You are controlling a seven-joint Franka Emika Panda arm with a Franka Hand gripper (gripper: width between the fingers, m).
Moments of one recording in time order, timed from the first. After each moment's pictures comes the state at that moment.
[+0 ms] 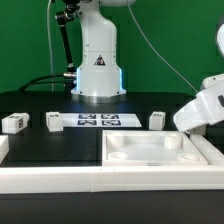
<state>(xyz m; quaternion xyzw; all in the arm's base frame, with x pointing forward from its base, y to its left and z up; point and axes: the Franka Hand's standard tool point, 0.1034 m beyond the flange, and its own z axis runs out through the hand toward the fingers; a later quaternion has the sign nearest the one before) 0.418 0.204 0.018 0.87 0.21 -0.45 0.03</state>
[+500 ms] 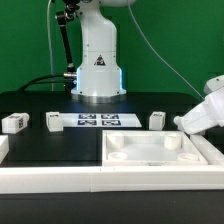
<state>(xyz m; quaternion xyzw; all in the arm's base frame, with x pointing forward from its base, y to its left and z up) 0.412 0.211 0.014 0.86 0.25 -0.45 0.03</state>
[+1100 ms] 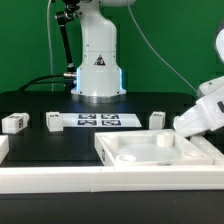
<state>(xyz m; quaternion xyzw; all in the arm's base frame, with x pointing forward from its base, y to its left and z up) 0.411 0.201 0.006 0.86 0.25 -0.45 0.02</state>
